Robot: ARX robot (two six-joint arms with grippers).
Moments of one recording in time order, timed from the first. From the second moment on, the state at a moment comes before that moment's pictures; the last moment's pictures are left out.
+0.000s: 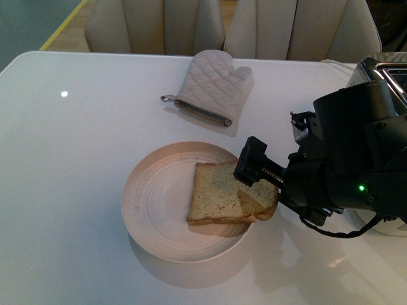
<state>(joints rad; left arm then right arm) 0.00 0.01 0.01 0.00 0.00 -0.01 0.37 2.22 0.79 0.58 -0.15 0.73</state>
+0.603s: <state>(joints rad) 0.00 0.01 0.01 0.00 0.00 -0.01 0.35 2.22 0.82 0.56 -0.18 0.81</state>
